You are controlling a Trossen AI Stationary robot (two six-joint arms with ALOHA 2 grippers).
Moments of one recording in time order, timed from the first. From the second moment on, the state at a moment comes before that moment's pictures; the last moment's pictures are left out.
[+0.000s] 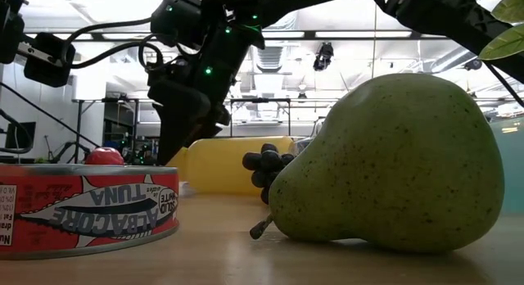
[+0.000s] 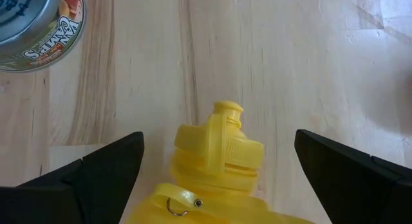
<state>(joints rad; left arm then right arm) -0.76 0.09 0.00 0.05 -0.25 -0.16 0.00 2.51 2.27 -0.83 0.11 0.05</state>
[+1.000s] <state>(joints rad) -0.76 0.09 0.00 0.05 -0.25 -0.16 0.00 2.51 2.27 -0.83 0.11 0.05</state>
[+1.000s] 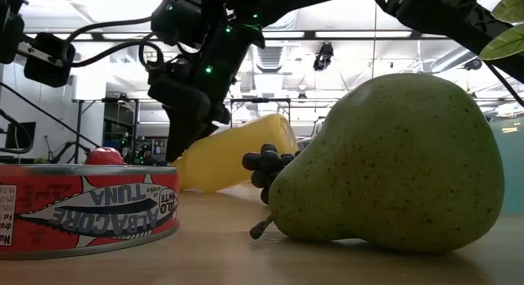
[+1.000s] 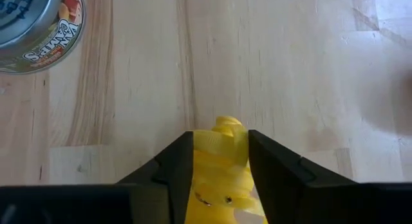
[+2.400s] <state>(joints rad) -0.76 0.09 0.00 0.05 -0.25 -0.16 0.07 2.49 2.36 -1.08 0.11 0.11</state>
